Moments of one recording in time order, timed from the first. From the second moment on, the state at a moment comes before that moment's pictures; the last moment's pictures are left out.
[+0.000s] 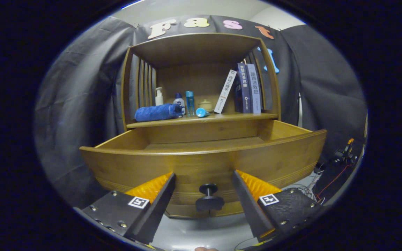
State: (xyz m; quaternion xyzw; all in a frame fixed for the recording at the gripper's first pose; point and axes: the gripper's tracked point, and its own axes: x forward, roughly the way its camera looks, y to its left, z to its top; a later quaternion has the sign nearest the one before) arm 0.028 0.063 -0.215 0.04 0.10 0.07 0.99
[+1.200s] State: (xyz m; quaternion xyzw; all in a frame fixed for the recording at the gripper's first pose) arm 0.157 0.089 -0.215 0.05 0.13 0.06 0.99
